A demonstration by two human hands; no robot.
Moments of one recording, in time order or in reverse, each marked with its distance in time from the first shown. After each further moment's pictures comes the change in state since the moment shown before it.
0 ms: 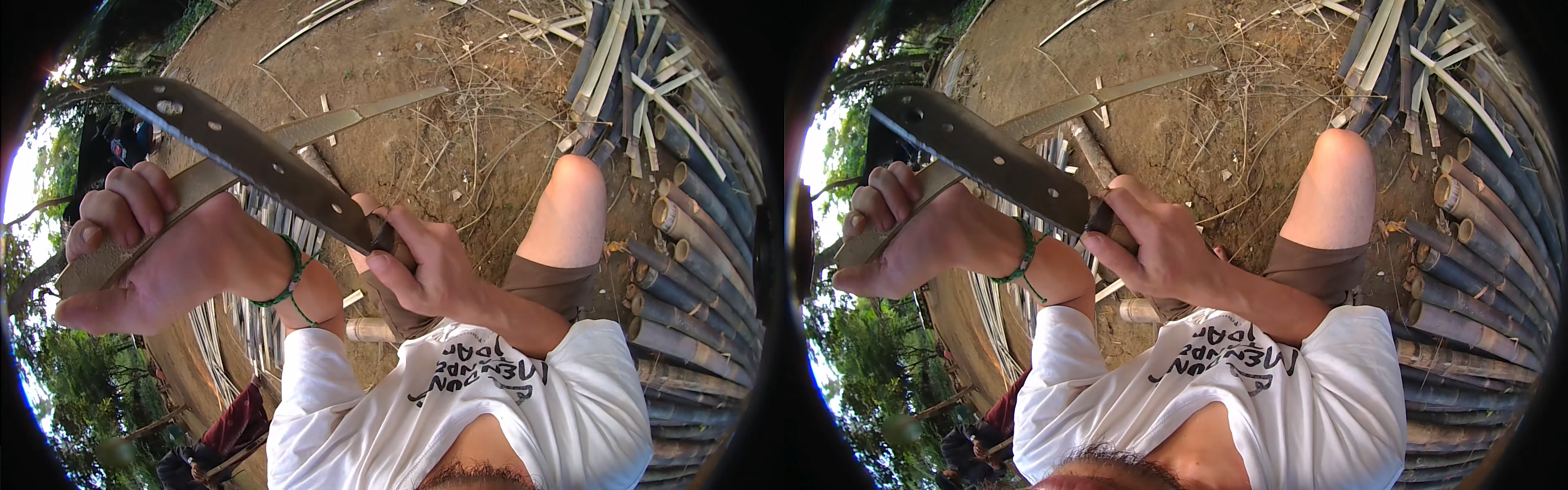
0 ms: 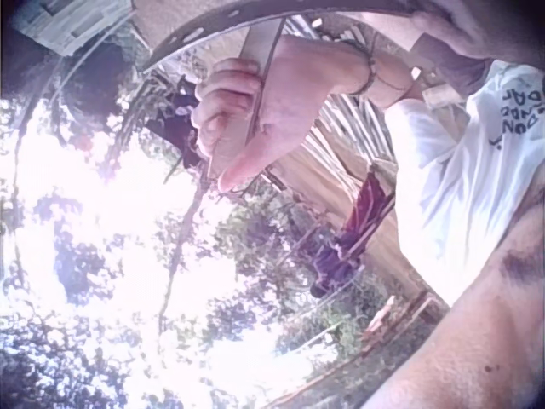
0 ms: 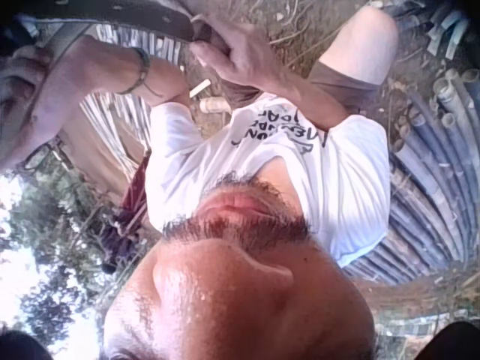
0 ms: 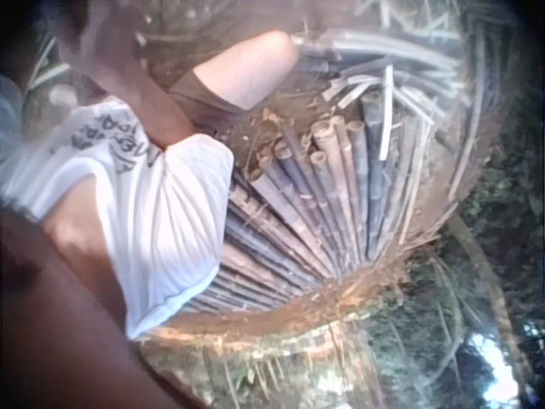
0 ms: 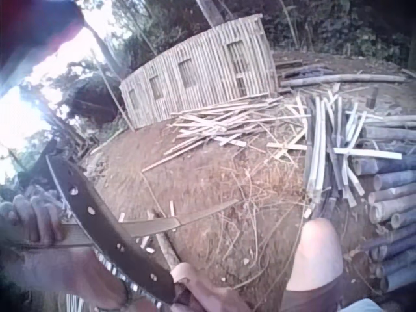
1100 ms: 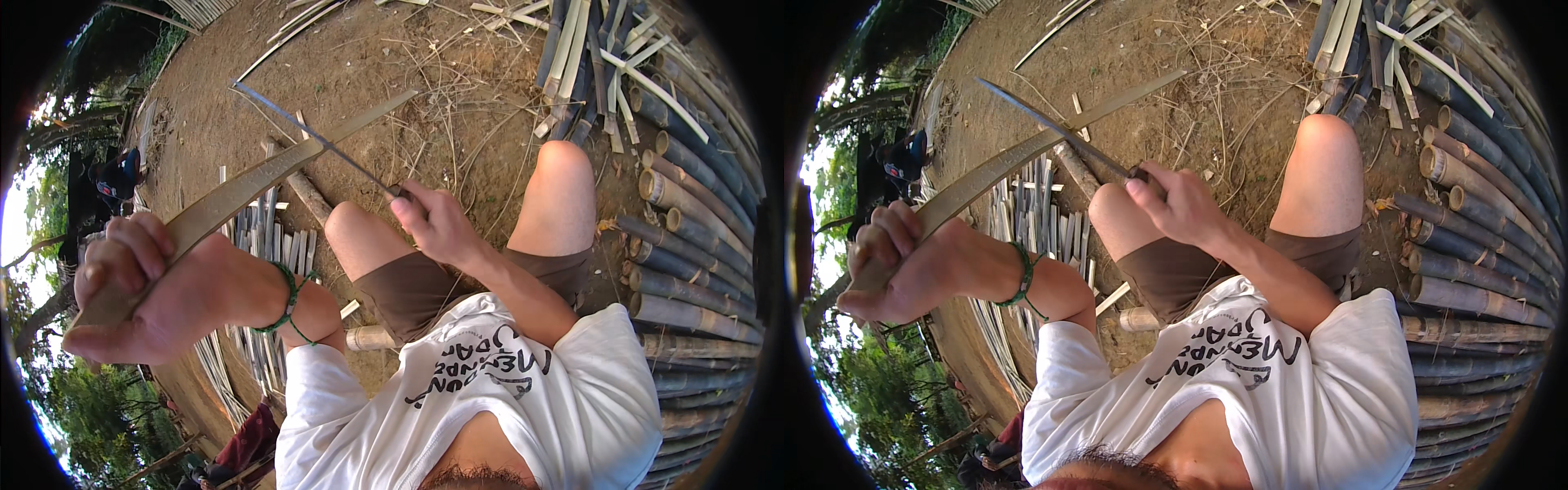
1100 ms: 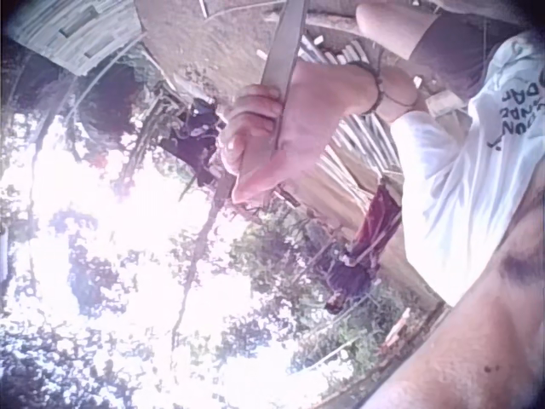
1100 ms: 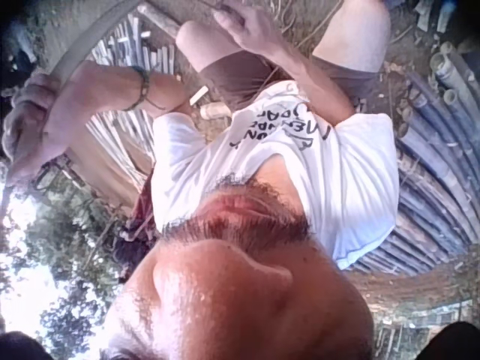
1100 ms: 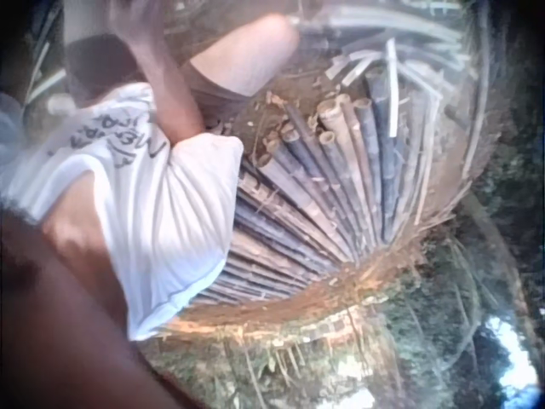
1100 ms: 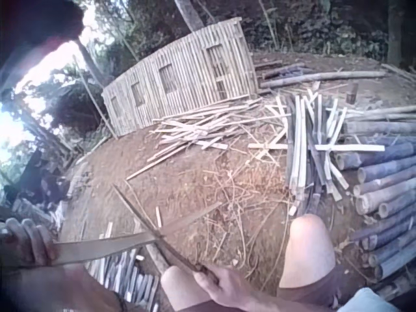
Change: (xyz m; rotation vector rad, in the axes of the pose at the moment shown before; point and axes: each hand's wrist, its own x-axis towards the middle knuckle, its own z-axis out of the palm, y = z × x) left_hand -0.014 0.012 0.024 0.182 0.160 0.022; right_hand -0.005 0.050 -0.024 -0.160 0.046 0.171
